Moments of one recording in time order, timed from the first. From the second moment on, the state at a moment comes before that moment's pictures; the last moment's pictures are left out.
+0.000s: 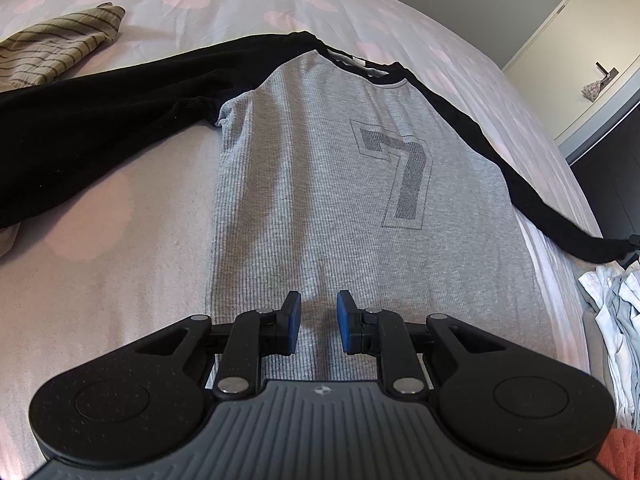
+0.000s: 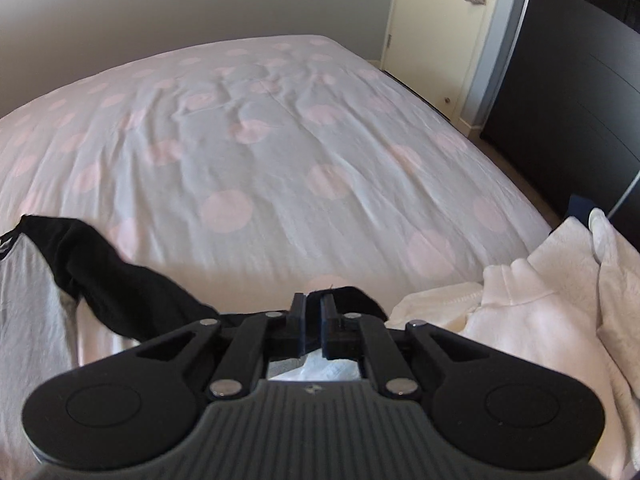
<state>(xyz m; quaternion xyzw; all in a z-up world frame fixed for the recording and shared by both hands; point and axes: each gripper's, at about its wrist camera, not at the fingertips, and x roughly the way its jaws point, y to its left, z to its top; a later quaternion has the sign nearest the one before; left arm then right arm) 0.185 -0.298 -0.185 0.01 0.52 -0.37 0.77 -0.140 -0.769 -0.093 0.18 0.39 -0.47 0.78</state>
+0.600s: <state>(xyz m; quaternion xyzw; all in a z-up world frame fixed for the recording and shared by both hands) 0.193 -0.311 -0.193 0.02 0.52 -0.38 0.77 -0.076 -0.767 -0.171 -0.05 0.62 -0.23 0.75</state>
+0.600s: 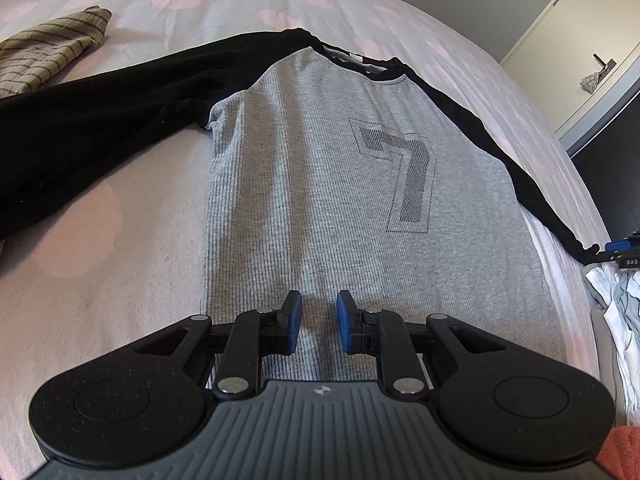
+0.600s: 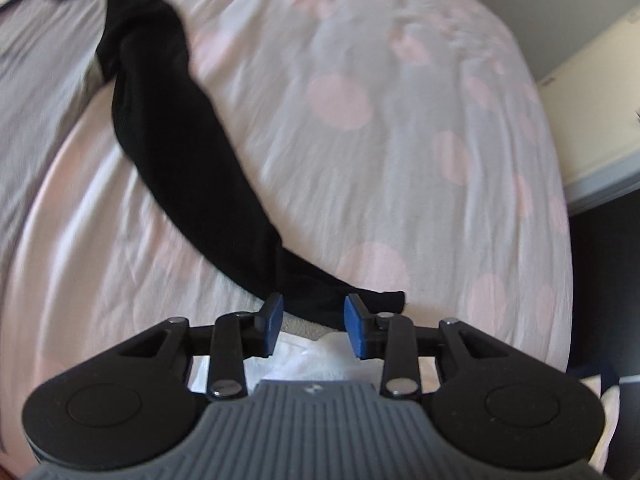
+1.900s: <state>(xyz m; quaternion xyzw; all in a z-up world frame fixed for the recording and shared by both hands) 0.205 -0.317 -0.195 0.01 0.50 -0.39 0.78 -0.091 -0.852 -0.184 0.12 0.61 -0.31 0.72</state>
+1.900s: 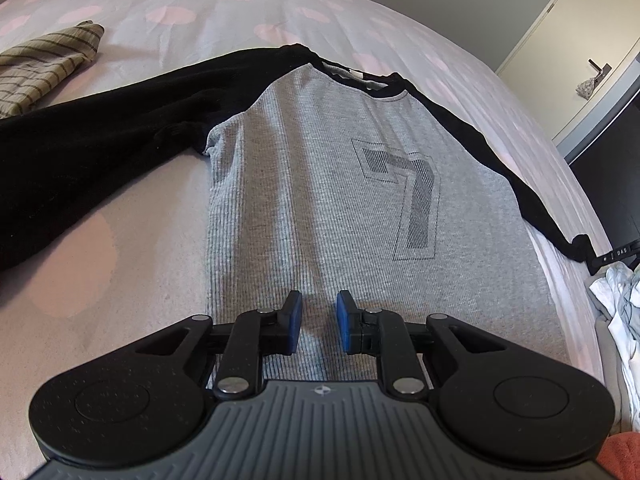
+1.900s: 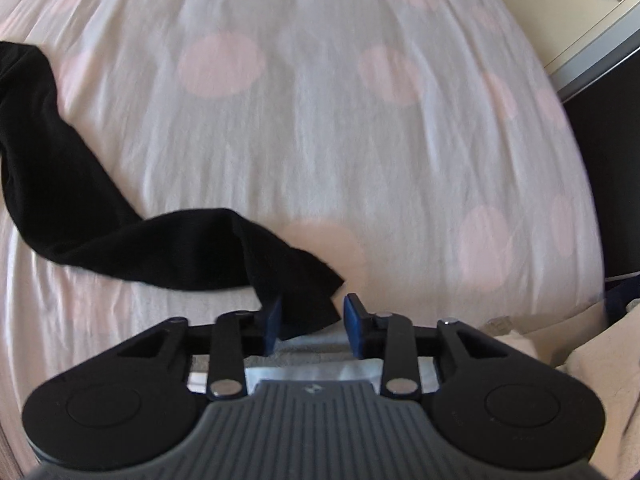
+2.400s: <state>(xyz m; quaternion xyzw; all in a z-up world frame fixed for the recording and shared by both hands) 0.201 -0.302 -0.180 0.00 0.49 -0.38 0.79 -0.113 -0.842 -0.067 0.10 0.52 -0.39 0.75</state>
